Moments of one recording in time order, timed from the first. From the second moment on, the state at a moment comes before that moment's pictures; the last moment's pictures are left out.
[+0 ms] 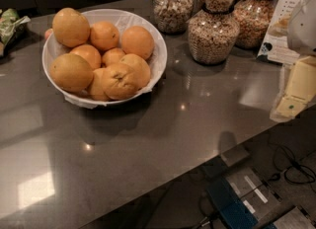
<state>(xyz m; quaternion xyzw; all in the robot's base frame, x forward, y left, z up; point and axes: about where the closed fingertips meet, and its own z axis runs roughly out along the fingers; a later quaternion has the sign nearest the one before) 0.438 -0.216 0.977 -0.60 0.78 -0.04 0.16</state>
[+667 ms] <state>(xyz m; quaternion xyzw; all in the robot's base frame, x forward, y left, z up) 0.467 -0.178 0.972 -0.61 0.77 -0.03 0.20</state>
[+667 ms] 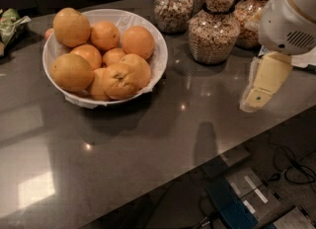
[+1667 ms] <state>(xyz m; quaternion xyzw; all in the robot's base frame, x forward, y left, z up) 0.489 -0.140 0.968 -0.63 0.74 -0.02 0.23</state>
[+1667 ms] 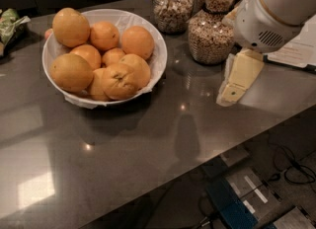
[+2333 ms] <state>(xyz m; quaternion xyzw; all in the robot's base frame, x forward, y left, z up) 0.524 -0.029 0.960 -0.68 0.67 0.04 0.29</state>
